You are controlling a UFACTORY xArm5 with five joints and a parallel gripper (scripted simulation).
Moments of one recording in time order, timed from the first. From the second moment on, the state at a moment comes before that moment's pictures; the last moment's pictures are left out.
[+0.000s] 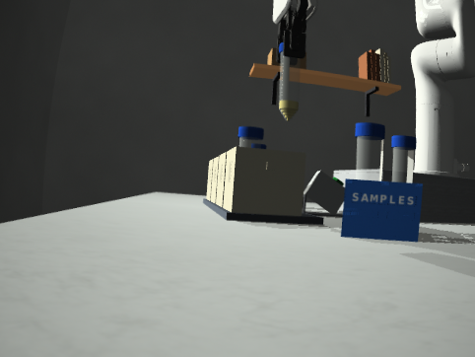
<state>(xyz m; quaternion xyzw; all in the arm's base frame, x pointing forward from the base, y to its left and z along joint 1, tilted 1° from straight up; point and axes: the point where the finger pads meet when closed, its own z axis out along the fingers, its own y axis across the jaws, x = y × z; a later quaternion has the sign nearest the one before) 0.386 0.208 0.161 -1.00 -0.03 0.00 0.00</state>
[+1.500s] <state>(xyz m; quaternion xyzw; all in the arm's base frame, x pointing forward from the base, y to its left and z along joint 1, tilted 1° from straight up) 0.386 0.209 0.123 -1.00 -0.03 0.00 0.00</state>
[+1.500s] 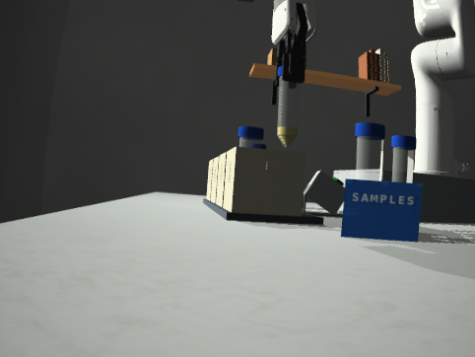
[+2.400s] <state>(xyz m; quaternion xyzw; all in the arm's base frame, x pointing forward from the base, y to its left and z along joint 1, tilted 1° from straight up) 0.386 0.209 0.106 -1.00 -0.03 0.00 0.00</state>
